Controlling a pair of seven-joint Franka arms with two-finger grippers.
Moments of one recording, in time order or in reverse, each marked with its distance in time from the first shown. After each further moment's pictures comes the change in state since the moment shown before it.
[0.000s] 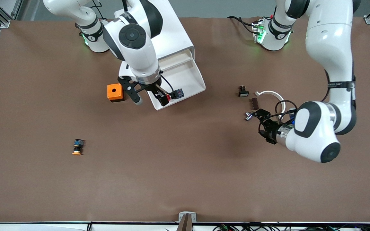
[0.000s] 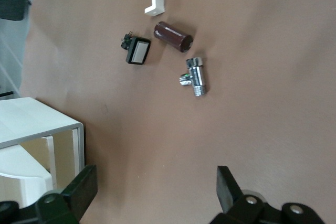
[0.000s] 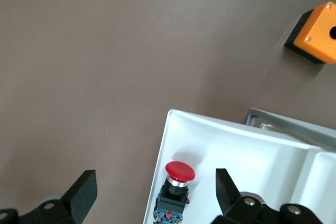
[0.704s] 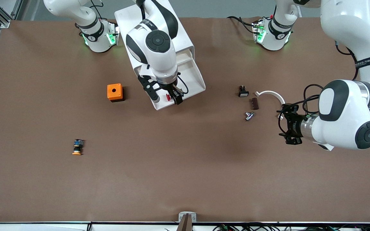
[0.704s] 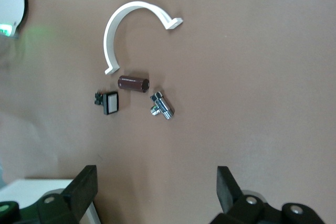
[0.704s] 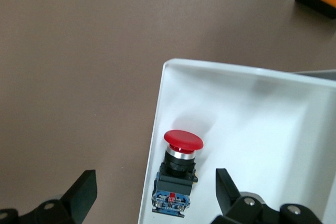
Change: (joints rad) left arm -0.017 -0.123 0.046 0.002 0.171 -0.001 0.421; right arm 0.088 0.081 0.000 -0.018 -0.002 0.081 0.141
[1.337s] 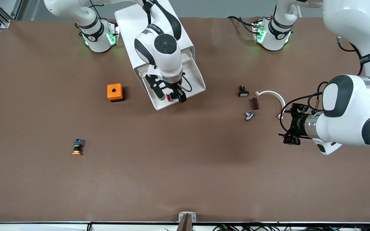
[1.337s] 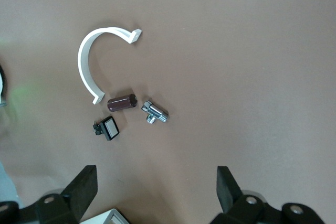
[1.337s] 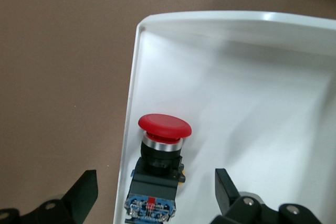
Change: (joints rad) left arm 0.000 -0.022 0.004 0.000 0.018 0.030 0.350; right arm 0.041 0.008 0.000 -0.104 0.000 0.122 0.059
